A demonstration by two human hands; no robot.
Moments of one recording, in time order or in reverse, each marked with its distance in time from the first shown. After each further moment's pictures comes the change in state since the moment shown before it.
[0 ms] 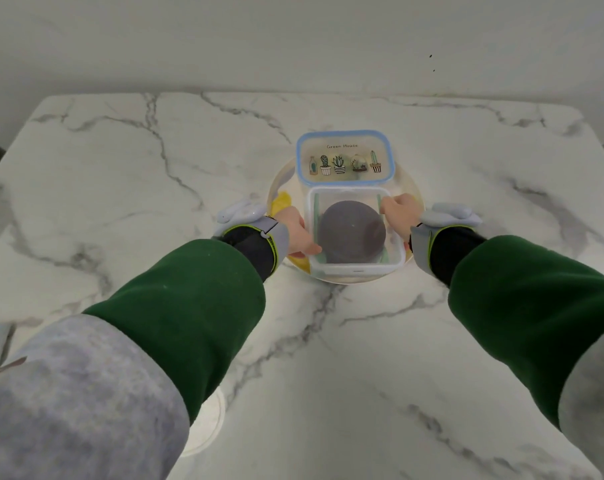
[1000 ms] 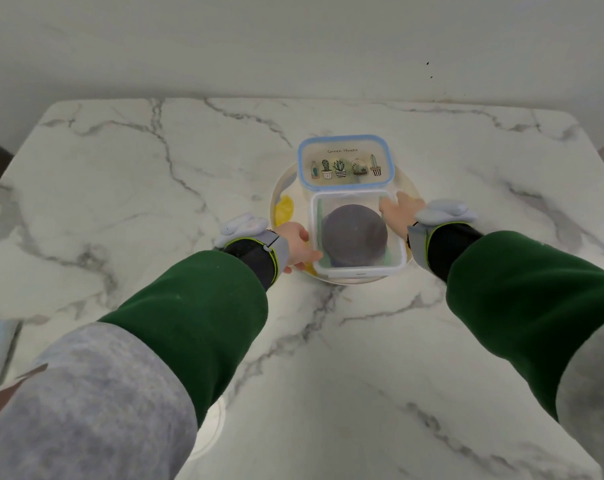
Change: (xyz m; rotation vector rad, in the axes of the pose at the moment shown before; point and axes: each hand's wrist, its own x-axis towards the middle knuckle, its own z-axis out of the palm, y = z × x) left_hand -0.010 -0.012 0.012 -0.101 -0.027 -0.012; right_hand -0.004 -0.002 -0.007 -0.225 -0.013 -0.074
